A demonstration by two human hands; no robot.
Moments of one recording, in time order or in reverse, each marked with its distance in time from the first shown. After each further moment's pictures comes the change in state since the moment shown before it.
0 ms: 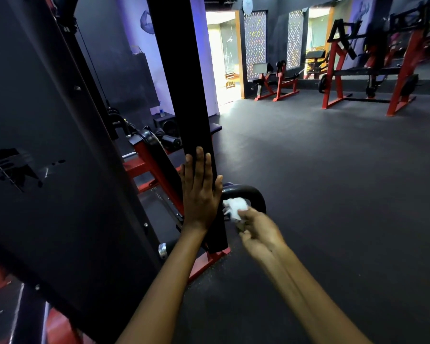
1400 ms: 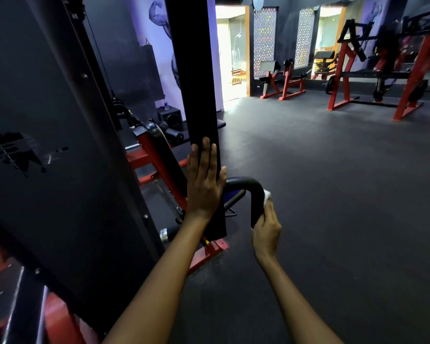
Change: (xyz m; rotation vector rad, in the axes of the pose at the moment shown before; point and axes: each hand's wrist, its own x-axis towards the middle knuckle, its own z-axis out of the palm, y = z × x) left_hand 0.000 -0.005 0.008 0.010 -0.028 -0.021; right_hand 0.113 0.062 -0.070 -0.886 0.265 -1.068
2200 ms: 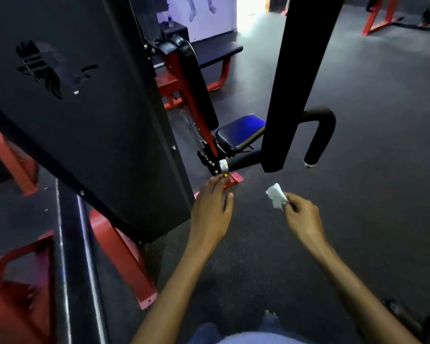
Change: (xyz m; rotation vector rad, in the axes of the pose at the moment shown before) left_hand -0.130 -0.019 -0.199 -0.155 -0.862 -0.726; right_hand -0.125 -0.109 -0.046 -0.380 -0.611 0.322
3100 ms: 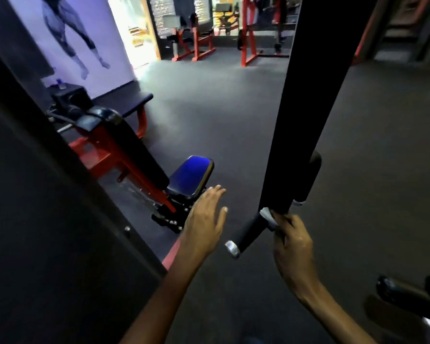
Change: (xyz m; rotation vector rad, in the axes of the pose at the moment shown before) left_hand 0.212 -0.066 0.016 -0.167 -0.136 0.606; right_hand 0.071 -0.058 0.084 -0.008 0.708 -0.159
